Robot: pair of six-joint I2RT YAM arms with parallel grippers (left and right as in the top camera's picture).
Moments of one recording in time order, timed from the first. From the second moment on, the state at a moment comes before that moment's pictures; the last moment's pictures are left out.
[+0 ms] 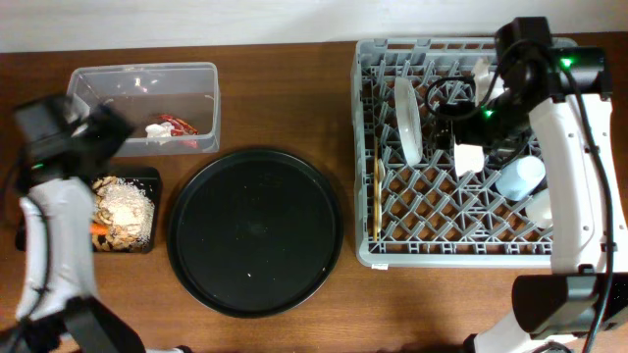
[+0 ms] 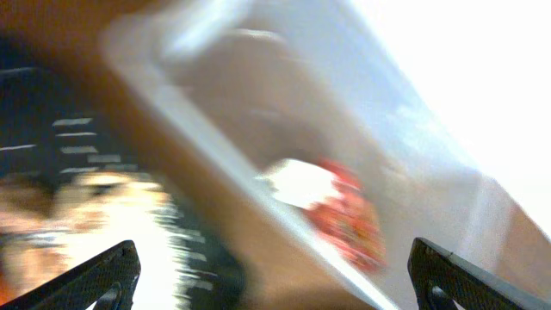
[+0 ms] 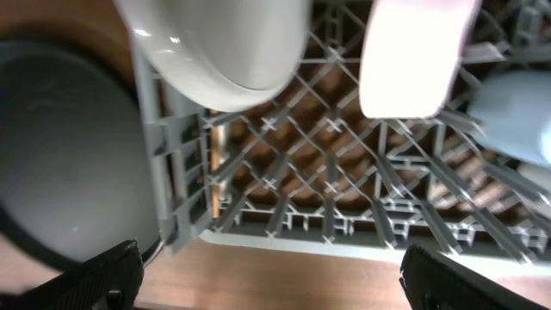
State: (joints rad) left arm 0.34 1.58 1.28 -0.49 0.12 -0.49; right arm -0.01 1.78 1.97 -1.58 -0.21 0.07
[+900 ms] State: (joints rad) left arm -0.08 1.21 1.24 -1.21 0.07 -0.13; right arm -0.19 1.19 1.37 -1.24 -0.33 -0.09
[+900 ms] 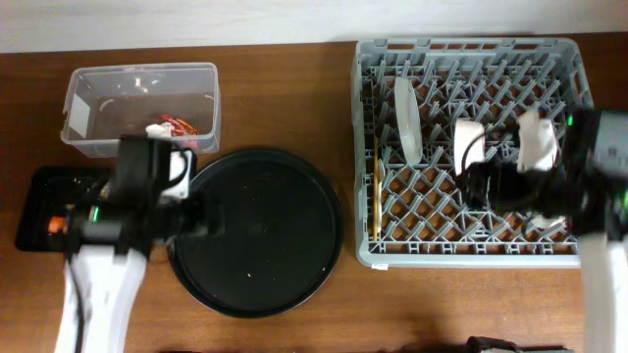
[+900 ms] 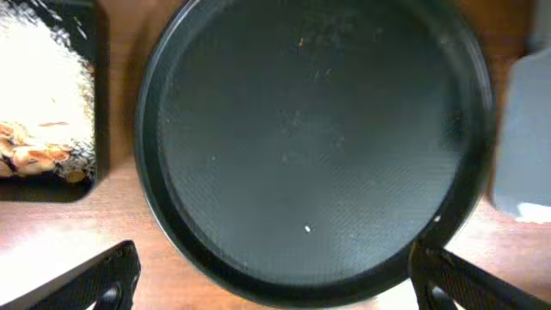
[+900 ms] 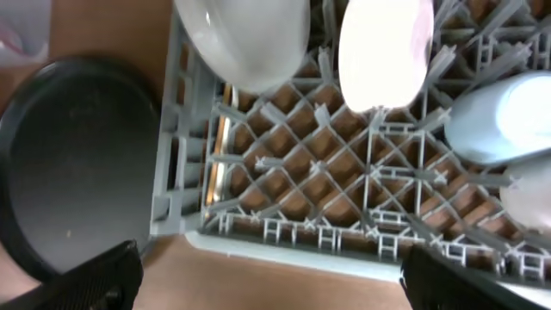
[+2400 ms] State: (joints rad) left arm -0.08 0.55 0.93 -1.10 0.07 -0.23; right arm 0.01 0.28 0.55 -0.50 -0.16 -0.03
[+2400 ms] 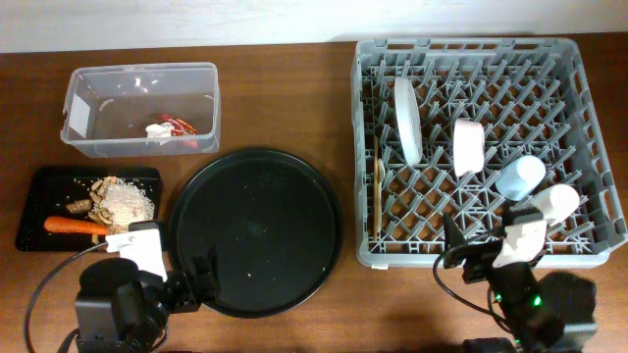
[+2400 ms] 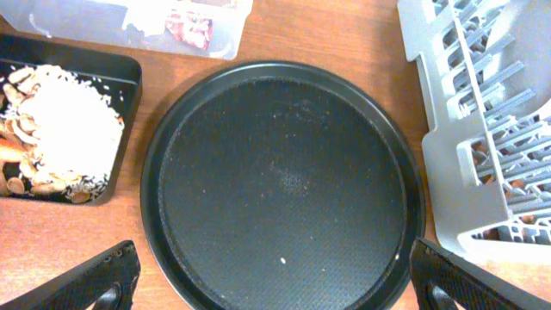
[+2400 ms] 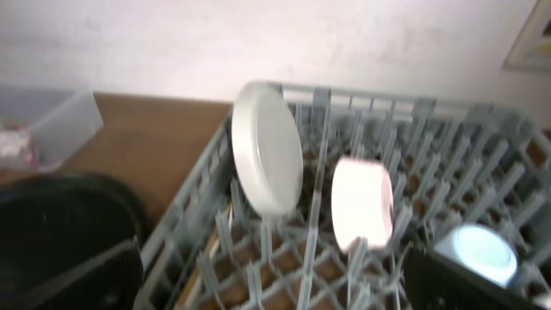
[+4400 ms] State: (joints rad) left arm -0.08 0.29 0.55 -0.72 -0.07 -0.23; right arm 0.01 0.01 0.01 -0.06 -0.15 -0.17
